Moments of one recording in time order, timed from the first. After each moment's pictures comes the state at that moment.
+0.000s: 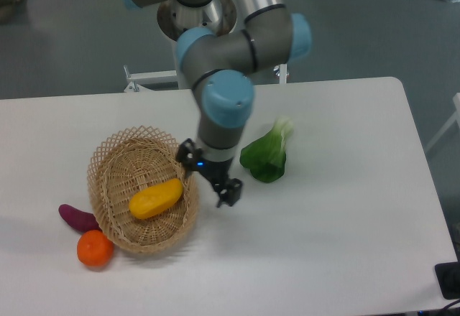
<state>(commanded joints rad) 2.24 -1.89 -1.79 -1.00 1.37 1.06</state>
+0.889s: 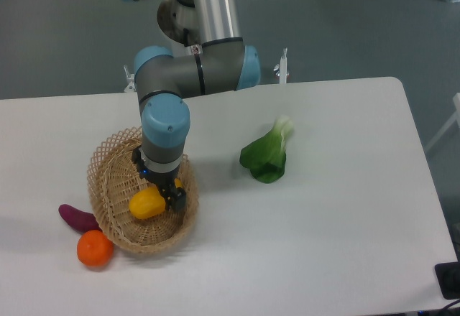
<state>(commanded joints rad) 2.16 -1.96 -1.82 -0.96 1.37 1.04</state>
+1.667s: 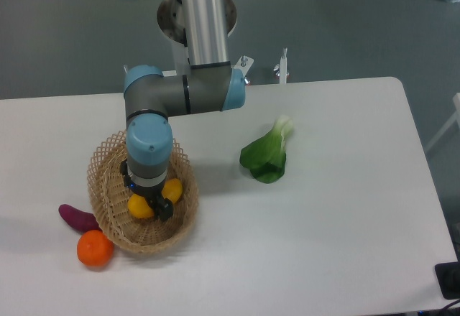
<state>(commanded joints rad) 2.10 -2.02 -1.82 -0.85 1.39 0.95</state>
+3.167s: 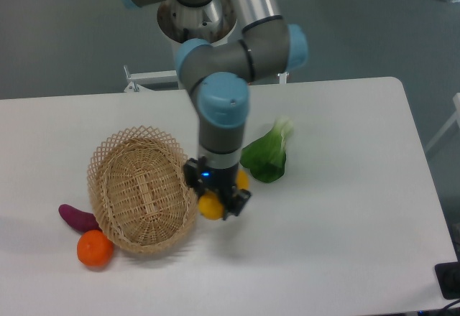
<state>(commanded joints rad) 2.43 -1.92 -1.71 -0.90 1.42 0.96</state>
